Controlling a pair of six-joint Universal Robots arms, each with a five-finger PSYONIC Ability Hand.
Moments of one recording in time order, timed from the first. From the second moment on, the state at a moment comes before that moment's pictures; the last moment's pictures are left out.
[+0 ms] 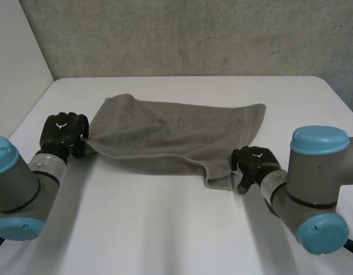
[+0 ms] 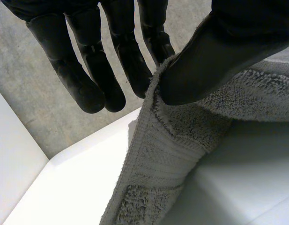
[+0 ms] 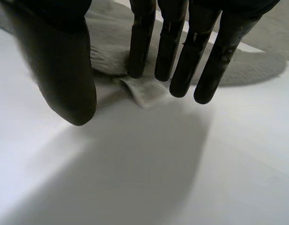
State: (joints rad) left arm 4.52 -1.99 -1.84 3.78 -1.48 3.35; right arm 2.02 -1.03 1.59 -0.10 1.55 3.03; left_hand 1.42 1.50 1.54 1.51 1.47; right_hand 0.66 0.65 0.66 0.66 0.49
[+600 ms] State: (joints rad) left arm 4.53 -2.00 -1.85 3.78 -1.48 3.35; right arm 2.11 -1.14 1.67 -0.05 1.48 3.06; left_hand 1.42 1.50 1.54 1.51 1.47; right_hand 0.93 0.93 0.93 0.93 0.75
